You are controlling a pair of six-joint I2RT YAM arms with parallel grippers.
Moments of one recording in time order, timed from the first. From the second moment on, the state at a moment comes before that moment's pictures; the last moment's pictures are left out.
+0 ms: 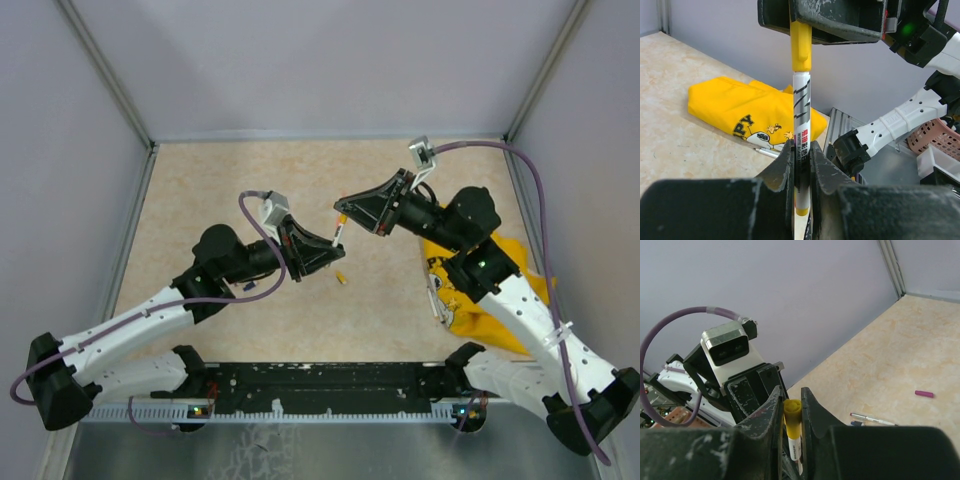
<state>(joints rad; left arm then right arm) -0.91 1.02 0.79 0.40 0.36 -0.44 0.60 0.94 1.01 0.13 -0.49 0.65</state>
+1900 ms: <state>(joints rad) -0.94 1.20 1.02 0.29 0.44 -0.33 0.78 0.76 0.96 0.07 -0.10 0.36</state>
